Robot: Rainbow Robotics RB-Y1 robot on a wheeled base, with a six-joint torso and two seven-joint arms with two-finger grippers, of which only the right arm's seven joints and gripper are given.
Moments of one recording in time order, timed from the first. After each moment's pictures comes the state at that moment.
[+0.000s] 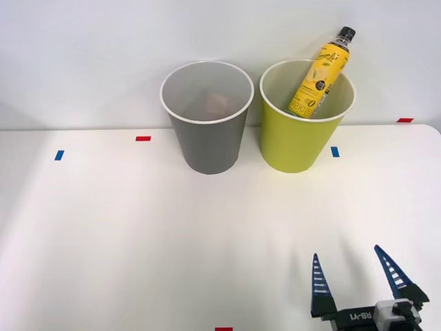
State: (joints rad) arm 0.85 -0.21 0.28 -2.02 -0.04 -0.48 1.69
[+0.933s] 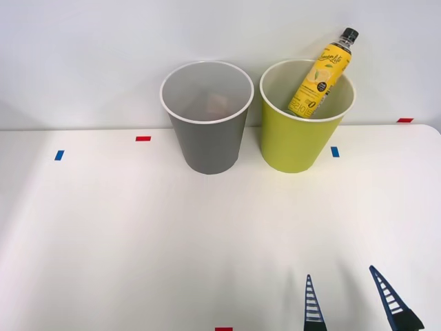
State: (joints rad) arm 0.86 -0.21 0.35 -1.88 -0.09 -0.69 1.84
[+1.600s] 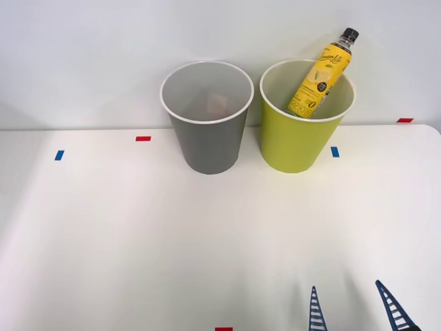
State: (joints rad) arm 0.92 -0.20 0.35 -1.88 -0.13 -0.68 1.88
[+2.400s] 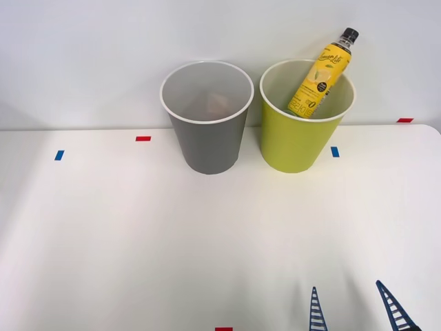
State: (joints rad) arm 0.92 -0.20 0.35 -1.88 -0.13 -0.68 1.88
